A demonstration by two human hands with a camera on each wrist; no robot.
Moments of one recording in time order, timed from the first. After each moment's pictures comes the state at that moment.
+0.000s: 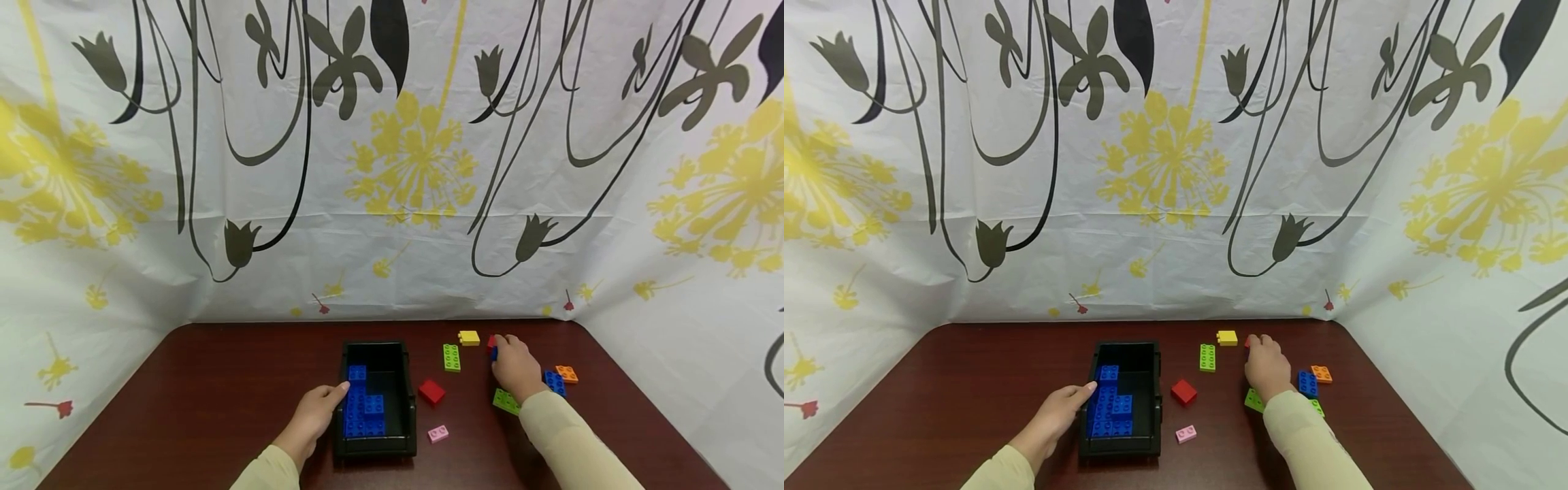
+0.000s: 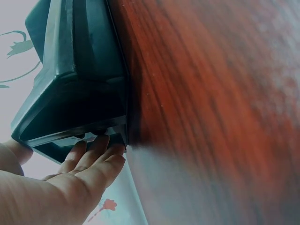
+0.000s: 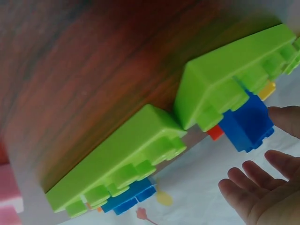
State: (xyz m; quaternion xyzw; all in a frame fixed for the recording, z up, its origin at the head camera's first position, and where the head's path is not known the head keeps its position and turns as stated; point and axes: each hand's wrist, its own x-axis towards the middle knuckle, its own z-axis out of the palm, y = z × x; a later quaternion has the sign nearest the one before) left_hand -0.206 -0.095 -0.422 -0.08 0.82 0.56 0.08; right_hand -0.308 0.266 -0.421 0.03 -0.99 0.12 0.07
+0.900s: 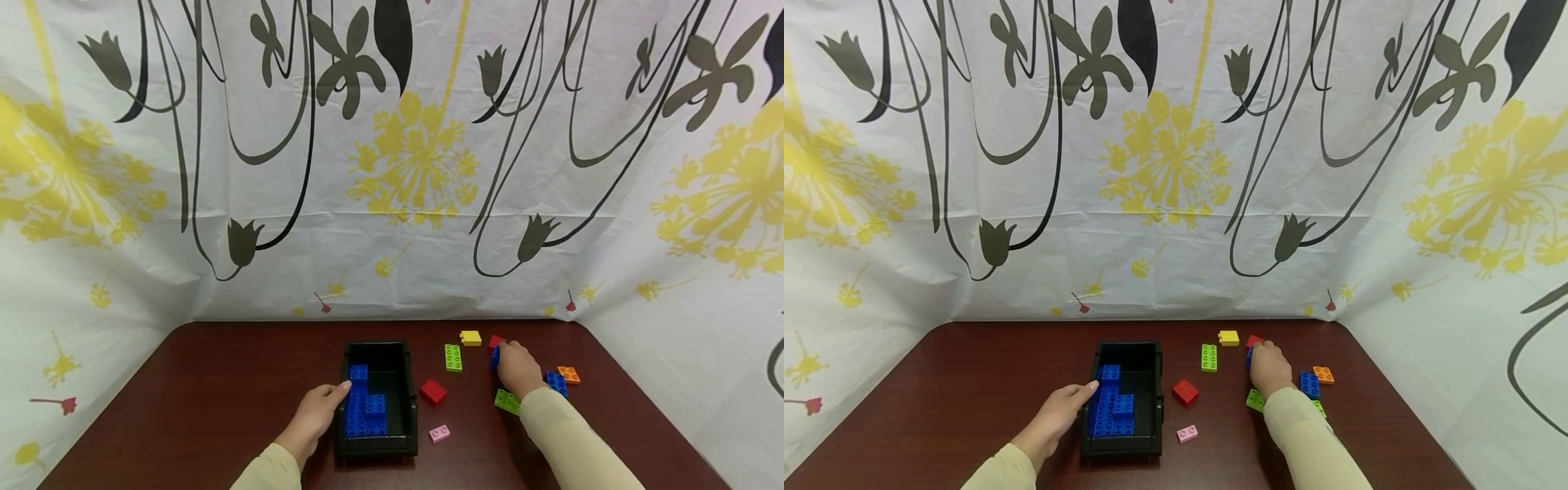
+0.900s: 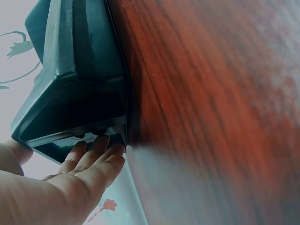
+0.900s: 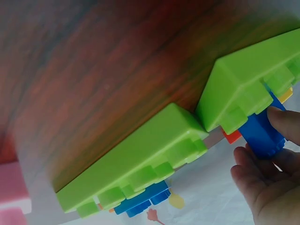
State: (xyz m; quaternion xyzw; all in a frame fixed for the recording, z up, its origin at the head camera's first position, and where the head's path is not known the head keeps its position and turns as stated) left_hand -0.207 -0.095 -0.423 -0.08 0.82 0.56 0.08; right_hand -0.310 0.266 -0.422 0.02 -0.99 0.11 0.02
